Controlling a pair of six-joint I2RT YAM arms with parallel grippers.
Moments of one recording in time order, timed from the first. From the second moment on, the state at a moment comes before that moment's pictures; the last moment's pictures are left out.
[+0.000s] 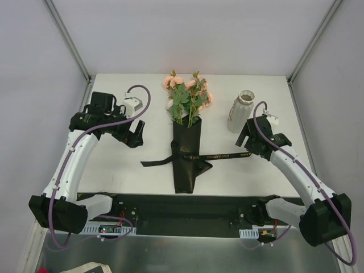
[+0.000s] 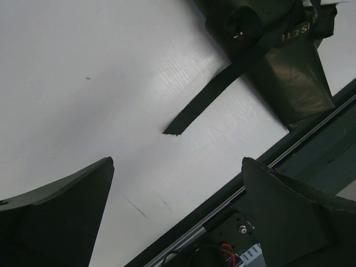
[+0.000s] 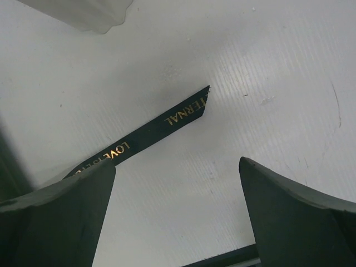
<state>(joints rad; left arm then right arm) -0.13 1.16 1.25 -1.07 0.45 0.31 0.34 1.09 0.84 -0.76 0.36 0.66</state>
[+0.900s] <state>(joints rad) -0.53 1.51 1.11 -0.72 0.46 0.32 0.56 1.48 0.82 -0.53 0.51 1.12</state>
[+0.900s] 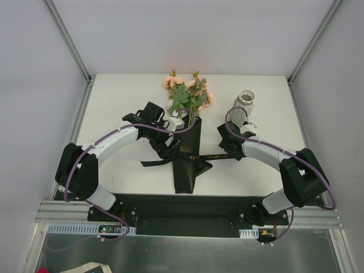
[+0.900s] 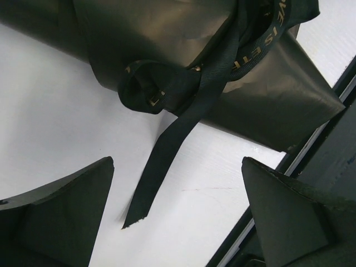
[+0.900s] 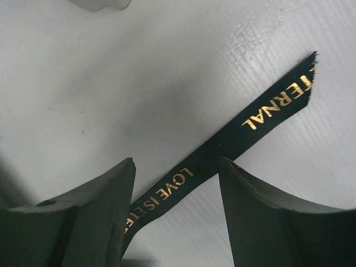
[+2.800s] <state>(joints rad) -0.56 1.52 1.03 -0.65 0.50 0.39 0.91 1.14 0.62 -0.35 0.69 0.82</state>
